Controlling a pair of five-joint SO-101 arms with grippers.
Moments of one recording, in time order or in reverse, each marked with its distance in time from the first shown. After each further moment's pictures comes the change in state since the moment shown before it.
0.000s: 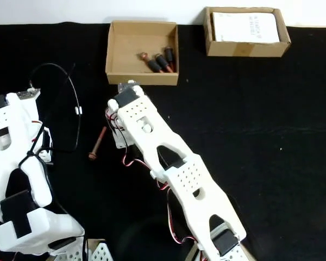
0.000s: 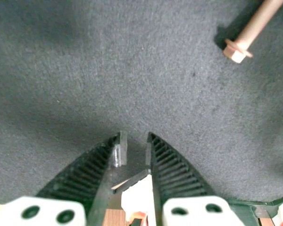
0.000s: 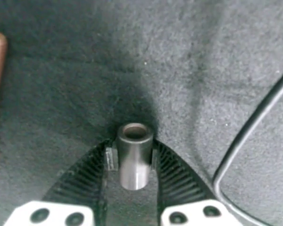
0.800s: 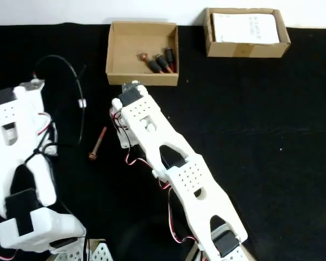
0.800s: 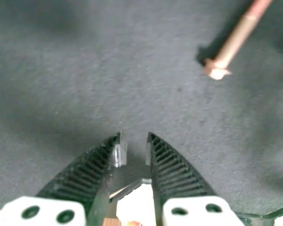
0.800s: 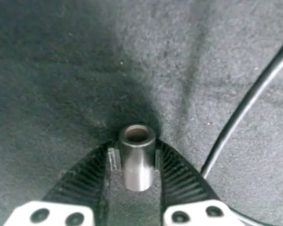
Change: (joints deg) left arm 6.4 0.0 -3.9 -0.1 5.0; right arm 1.8 2.4 0.0 0.6 0.6
